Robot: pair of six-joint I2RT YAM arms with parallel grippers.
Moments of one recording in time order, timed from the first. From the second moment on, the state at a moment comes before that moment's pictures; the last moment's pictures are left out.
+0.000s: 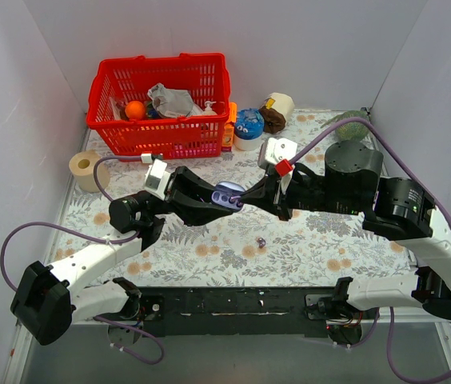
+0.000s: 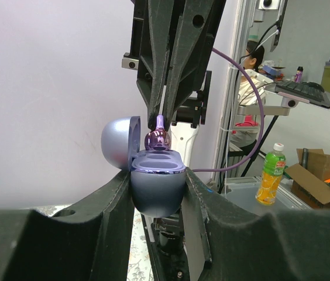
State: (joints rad) left arm -0.67 1.10 0.67 1.37 0.87 -0.84; right arm 1.19 1.15 1.77 -0.86 -0.15 -0.16
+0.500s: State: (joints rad) left arm -0.67 1.10 0.67 1.37 0.87 -0.83; right arm 1.19 1.15 1.77 -0.86 -0.15 -0.16
